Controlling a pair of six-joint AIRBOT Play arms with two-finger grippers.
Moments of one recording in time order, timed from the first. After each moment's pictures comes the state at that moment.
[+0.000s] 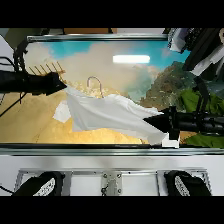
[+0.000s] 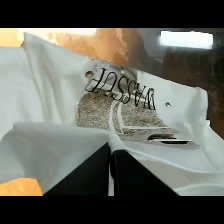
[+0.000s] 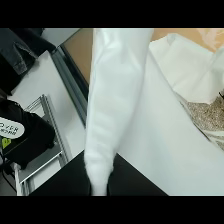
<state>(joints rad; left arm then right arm) 0.00 -1.09 1.42 1.03 -1.35 -1.66 -0.15 -0.73 0.76 -0.26 1.49 0.61</state>
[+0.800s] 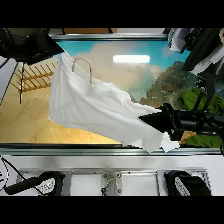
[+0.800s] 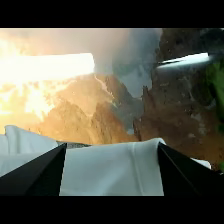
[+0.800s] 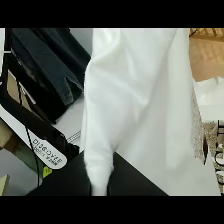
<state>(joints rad) 0.02 -1.34 2.01 1.02 -1.51 -1.66 -0.07 -0.74 0.76 -0.04 1.47 0.58</state>
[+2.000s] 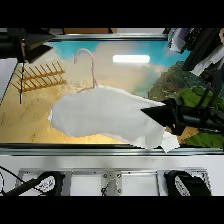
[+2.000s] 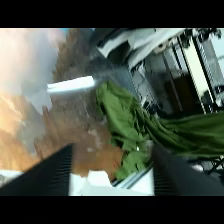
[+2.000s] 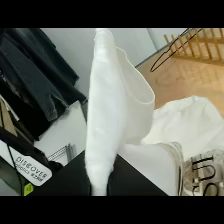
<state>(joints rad) 0.23 -1.26 1.79 0.46 -1.44 -1.58 -0.11 -0.74 0.80 -0.02 1.41 0.56</state>
